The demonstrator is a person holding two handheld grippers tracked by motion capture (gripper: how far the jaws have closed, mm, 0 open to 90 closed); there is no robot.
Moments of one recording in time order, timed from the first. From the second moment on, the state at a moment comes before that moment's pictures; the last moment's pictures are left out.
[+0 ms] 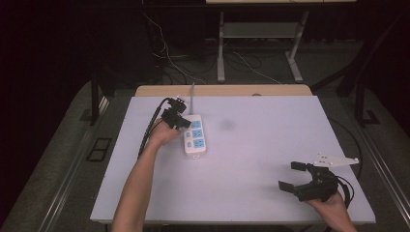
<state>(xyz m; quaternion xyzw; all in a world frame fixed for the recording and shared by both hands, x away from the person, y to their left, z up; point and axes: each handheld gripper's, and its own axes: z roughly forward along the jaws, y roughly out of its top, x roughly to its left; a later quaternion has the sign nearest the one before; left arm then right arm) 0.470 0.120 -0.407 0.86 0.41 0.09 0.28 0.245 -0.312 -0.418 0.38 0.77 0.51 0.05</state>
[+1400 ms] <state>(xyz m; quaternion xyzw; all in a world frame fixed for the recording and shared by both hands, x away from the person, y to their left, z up) 0.331 0.179 -0.386 0.78 0.40 0.09 0.47 0.243 -0.307 -0.416 0.37 0.77 0.51 0.05</state>
